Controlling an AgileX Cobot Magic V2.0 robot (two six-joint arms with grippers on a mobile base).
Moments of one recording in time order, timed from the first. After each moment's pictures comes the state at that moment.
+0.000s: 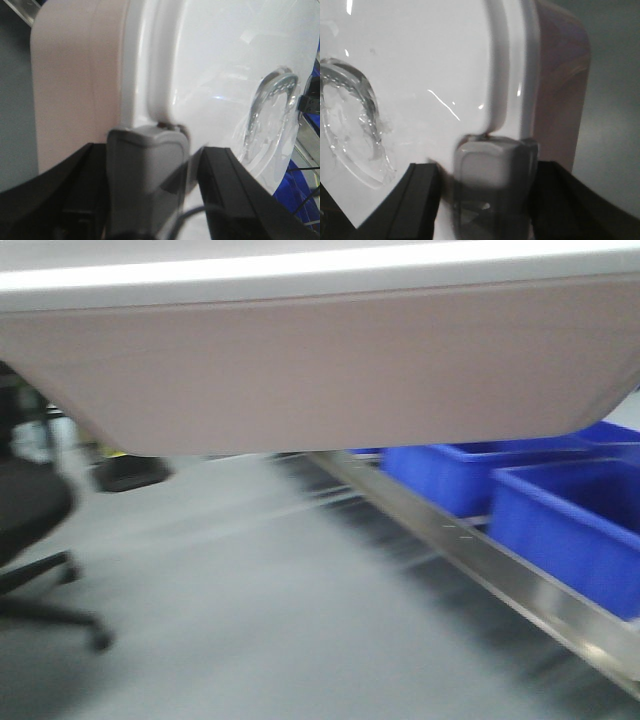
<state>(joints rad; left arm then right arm) 0.05 1.02 -0.90 -1.19 1.16 0.72 -0.14 0.92 -1.04 0.90 1.20 -0.48</state>
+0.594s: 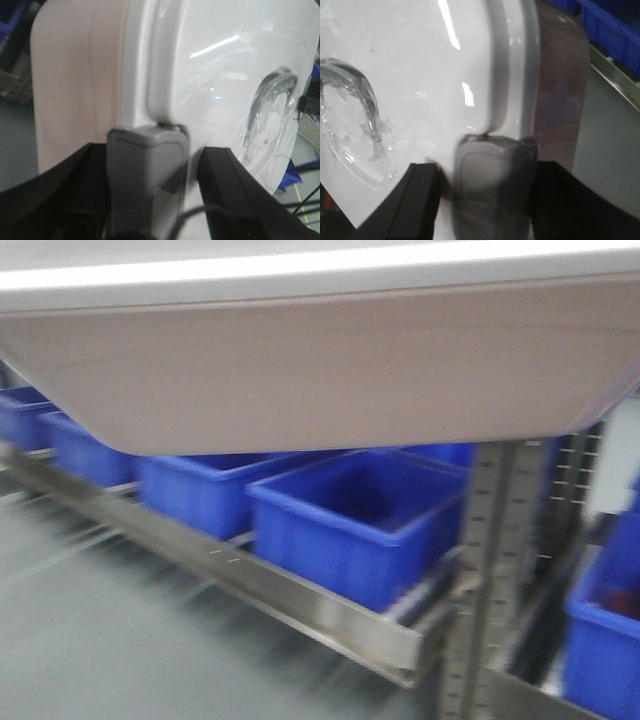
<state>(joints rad) 0.05 1.02 -0.90 -1.20 1.16 0.72 -0.14 0.92 -1.04 0.90 1.19 -0.48</state>
